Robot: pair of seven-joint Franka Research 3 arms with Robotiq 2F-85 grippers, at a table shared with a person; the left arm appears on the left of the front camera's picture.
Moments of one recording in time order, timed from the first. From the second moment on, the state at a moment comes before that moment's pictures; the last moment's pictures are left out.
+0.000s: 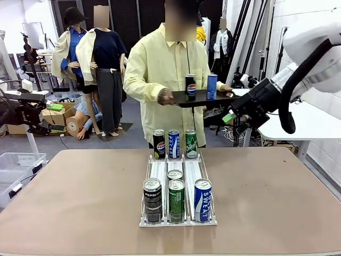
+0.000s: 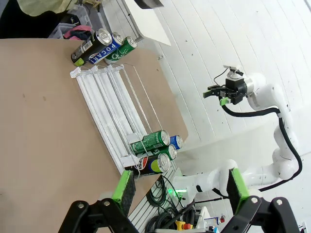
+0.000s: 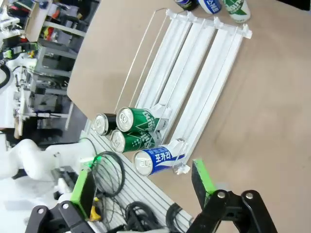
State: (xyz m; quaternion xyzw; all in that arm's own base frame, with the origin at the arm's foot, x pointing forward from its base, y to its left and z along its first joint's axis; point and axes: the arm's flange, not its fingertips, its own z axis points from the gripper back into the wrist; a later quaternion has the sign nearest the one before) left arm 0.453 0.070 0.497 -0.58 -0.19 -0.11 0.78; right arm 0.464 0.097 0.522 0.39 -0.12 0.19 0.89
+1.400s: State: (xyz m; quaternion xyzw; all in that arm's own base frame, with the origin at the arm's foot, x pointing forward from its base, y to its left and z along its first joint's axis) left arm 0.453 0.070 0.497 -0.58 -0.19 -0.11 0.78; right arm 0.464 -0.002 0.439 0.59 -0.15 0.10 0.79
